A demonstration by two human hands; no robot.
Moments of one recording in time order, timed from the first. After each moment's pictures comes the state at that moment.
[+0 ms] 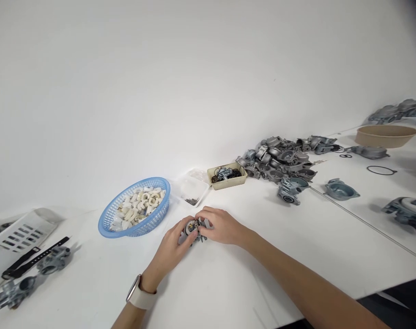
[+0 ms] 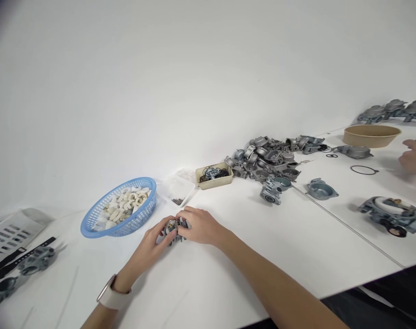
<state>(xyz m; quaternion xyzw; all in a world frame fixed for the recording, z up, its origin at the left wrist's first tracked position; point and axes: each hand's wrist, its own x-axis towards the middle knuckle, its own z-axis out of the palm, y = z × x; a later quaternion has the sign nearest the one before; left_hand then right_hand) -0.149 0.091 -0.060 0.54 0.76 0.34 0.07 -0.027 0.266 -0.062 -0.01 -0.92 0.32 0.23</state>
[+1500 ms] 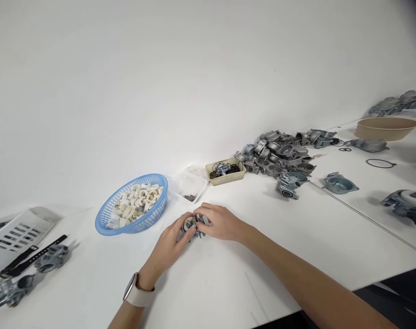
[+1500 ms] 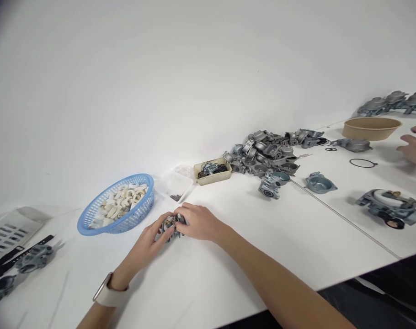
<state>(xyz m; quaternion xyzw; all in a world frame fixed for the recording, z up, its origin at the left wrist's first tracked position) -0.141 0.088 -0.052 0.53 0.78 0.32 0.10 -0.023 0.264 -0.056 -0.02 -0.93 0.31 0.21</state>
